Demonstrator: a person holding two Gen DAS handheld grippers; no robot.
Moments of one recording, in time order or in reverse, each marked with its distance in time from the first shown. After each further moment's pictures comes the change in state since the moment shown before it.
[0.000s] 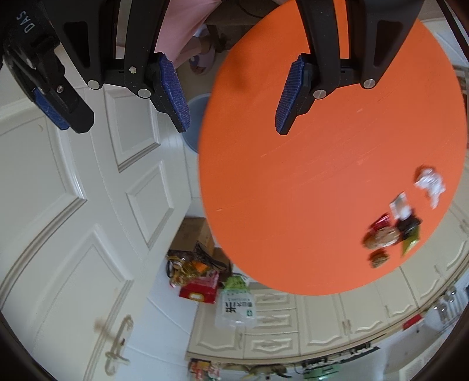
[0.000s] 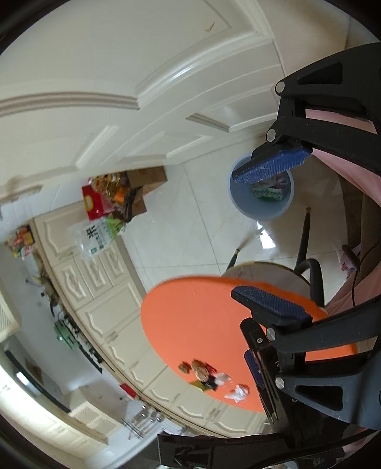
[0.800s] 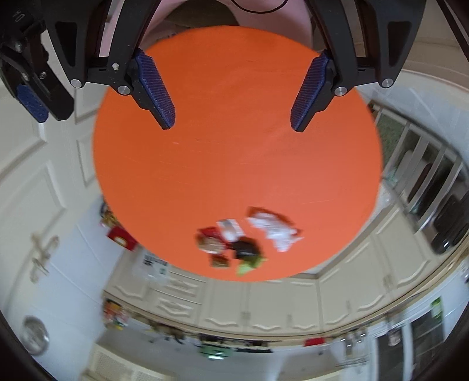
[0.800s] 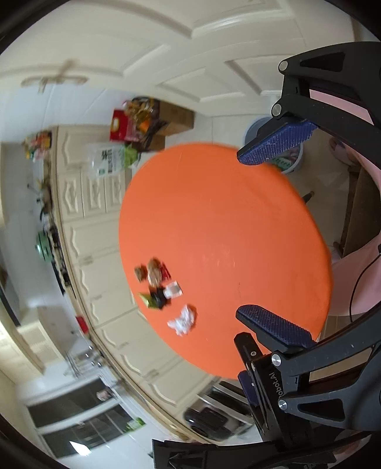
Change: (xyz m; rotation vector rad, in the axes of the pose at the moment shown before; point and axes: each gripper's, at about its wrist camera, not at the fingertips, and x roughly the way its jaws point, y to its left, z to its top) left arm -0.138 0.170 -0.121 -0.336 -0.157 0.161; right arm -0.019 0.184 -0.061 -0.367 0.005 0.138
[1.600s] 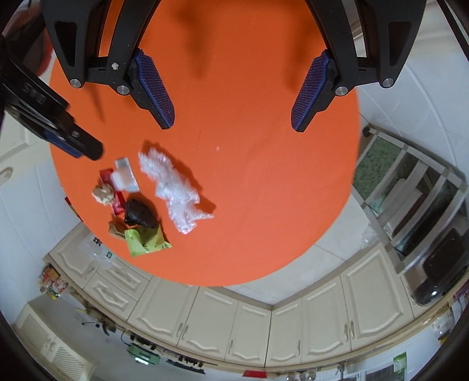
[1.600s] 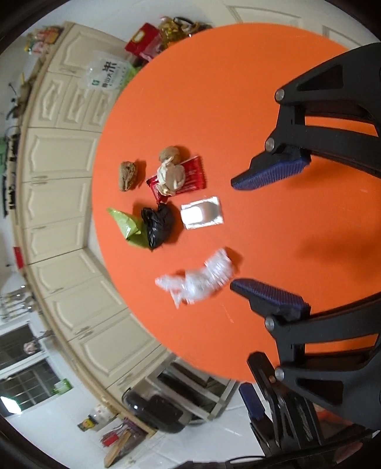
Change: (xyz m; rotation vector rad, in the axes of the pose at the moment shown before) left arm 0.107 0.115 0.115 -0.243 0.121 0.043; right arm 0.228 0.098 0.109 -0.269 0.305 0.179
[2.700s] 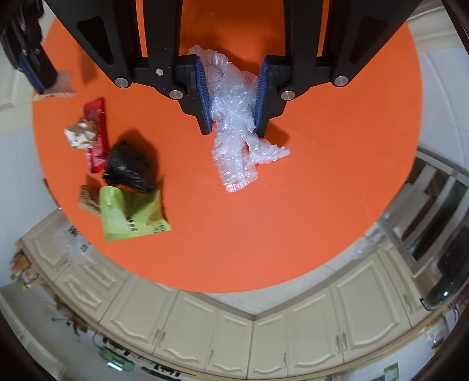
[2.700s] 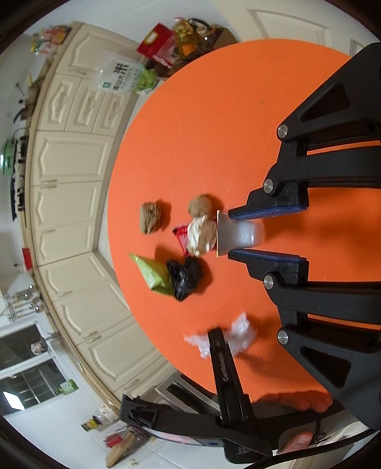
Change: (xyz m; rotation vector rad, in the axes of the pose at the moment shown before) left arm 0.103 -0.053 0.068 -0.093 0.026 0.089; right arm -0.010 -0.061 0.011 -0.022 -0.075 -0.008
